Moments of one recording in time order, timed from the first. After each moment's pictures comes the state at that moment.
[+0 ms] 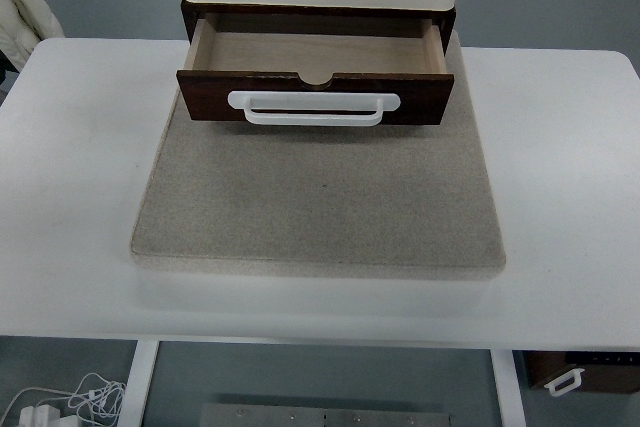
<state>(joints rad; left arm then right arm) -1.21 0.63 -0.98 -1.08 0.00 -0.32 -0.06 -0.02 0.00 -0.01 0.17 -0.04 0.07 0.03</state>
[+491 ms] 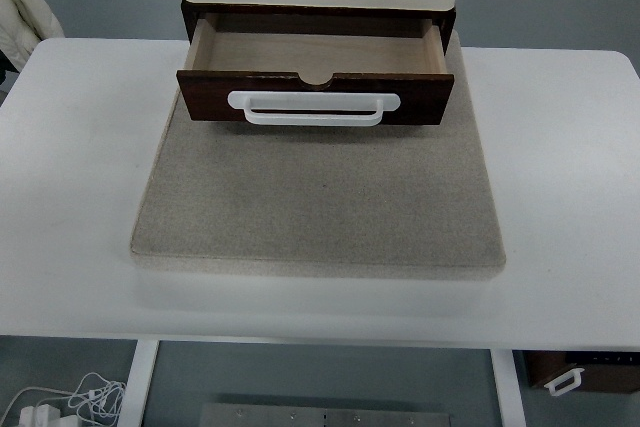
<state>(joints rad) -1.28 0.69 -0.71 -1.37 0.01 -0.32 -0.05 -0.02 0.00 -0.01 0.17 -0.04 0.07 0.03</state>
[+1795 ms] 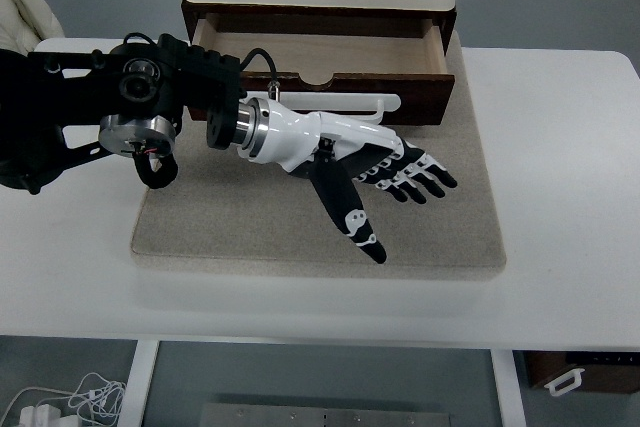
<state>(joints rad) -1.40 0.53 -0.08 -1.58 0.32 -0.35 0.25 -0.02 0.00 -0.01 0.17 -0.04 0.07 0.03</state>
